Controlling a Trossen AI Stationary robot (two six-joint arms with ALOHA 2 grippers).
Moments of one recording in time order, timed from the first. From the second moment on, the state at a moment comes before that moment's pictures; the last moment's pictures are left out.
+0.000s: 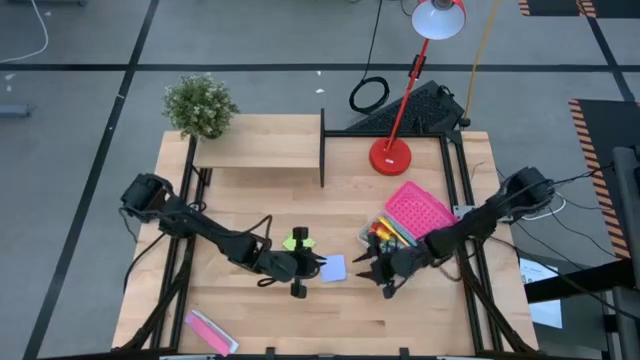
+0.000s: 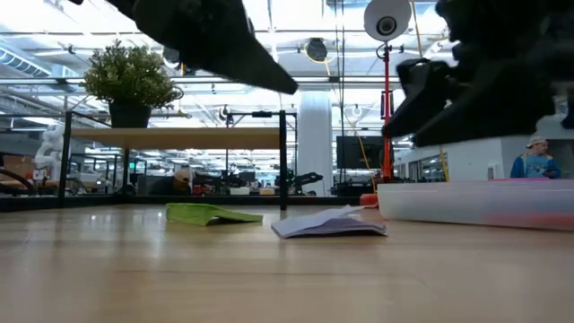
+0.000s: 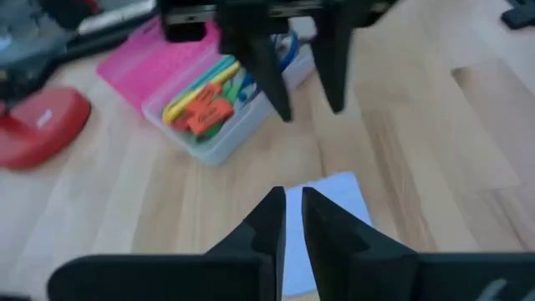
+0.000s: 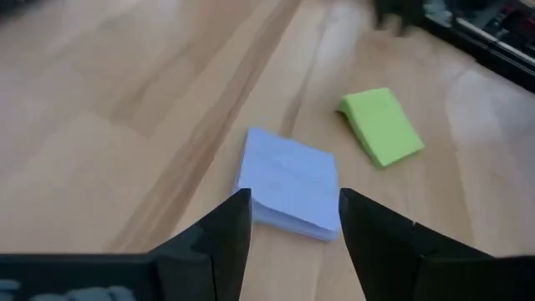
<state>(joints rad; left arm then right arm) -0.42 1.72 0.99 0.13 -0.45 0.01 0.49 1.52 0.52 0.43 0.34 -0.16</state>
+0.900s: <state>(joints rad) -0.42 1.72 0.99 0.04 -0.45 -0.10 0.47 1.83 0.72 0.38 0.38 -0.72</state>
